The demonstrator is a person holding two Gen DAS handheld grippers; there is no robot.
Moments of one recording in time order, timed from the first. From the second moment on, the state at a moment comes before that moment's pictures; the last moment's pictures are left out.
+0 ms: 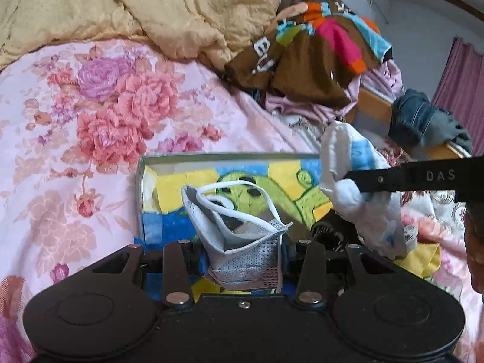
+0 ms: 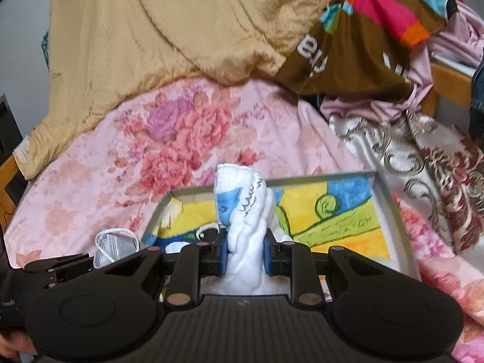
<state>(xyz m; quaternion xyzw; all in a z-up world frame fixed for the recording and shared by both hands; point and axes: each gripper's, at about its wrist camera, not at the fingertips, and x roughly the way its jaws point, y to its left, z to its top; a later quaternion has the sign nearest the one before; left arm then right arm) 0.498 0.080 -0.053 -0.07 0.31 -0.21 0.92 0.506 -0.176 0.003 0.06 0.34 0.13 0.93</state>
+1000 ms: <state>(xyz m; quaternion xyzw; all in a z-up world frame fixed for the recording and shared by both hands) 0.502 0.073 -0.081 -0.07 0.33 -0.23 0.91 0.510 -0.158 -0.032 0.04 0.38 0.13 0.91</state>
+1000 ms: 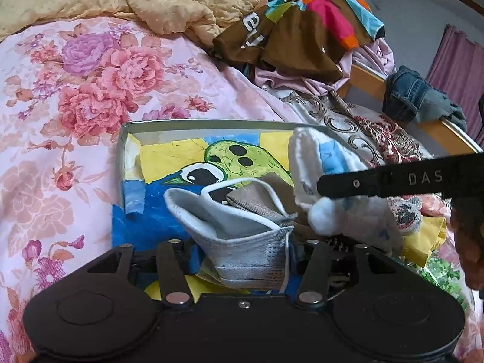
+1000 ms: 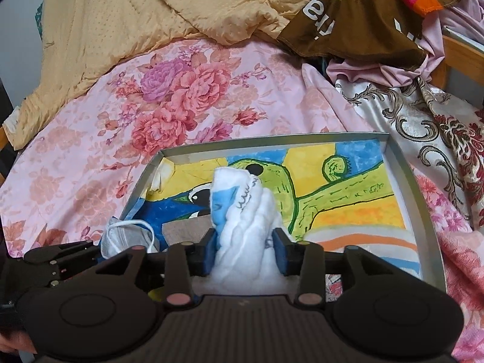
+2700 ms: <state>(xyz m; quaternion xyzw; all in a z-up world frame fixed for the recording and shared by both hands) 0.291 0.105 -0.020 -0.09 0.17 -0.14 0.97 0.289 -0.208 0.022 0.05 0.18 0.11 0.98</state>
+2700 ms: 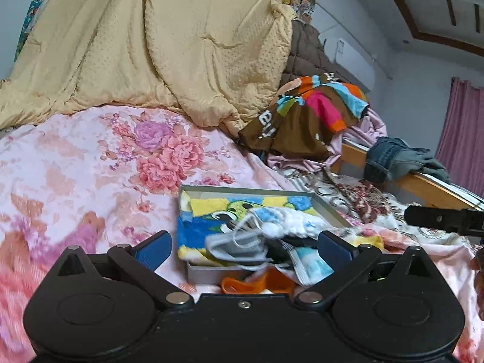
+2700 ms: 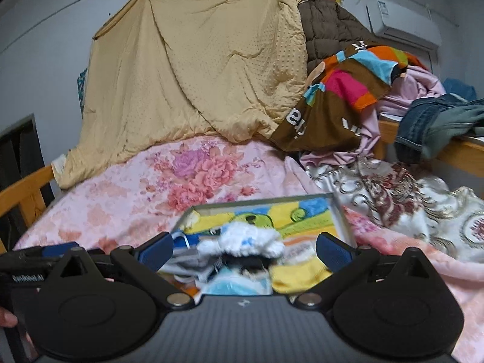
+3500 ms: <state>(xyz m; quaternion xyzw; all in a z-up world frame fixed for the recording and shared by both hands) 0.229 0.093 -0.077 -0.10 0.28 -0.16 0.94 0.220 -0.212 -0.050 0.03 0.26 0.08 0.96</state>
